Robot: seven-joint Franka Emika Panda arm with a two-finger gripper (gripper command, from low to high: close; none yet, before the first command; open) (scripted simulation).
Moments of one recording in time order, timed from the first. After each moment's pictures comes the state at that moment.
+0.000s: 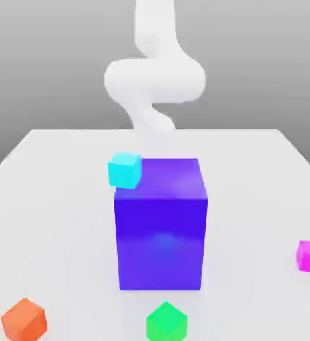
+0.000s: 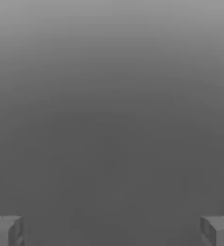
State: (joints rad) arm 0.07 -0.71 0.00 -2.32 0.03 2.34 0.73
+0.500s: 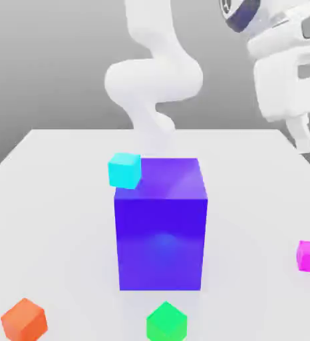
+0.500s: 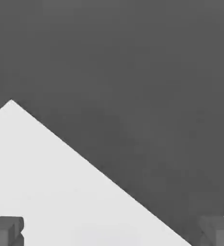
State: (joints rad) arm 0.40 -0.19 0.12 -2.44 0.15 2.57 0.37
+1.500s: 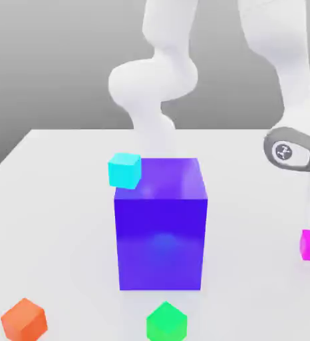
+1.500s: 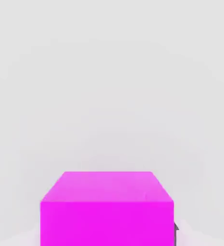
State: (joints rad) arm 0.63 0.23 0.16 -2.53 -0.10 2.75 0.32
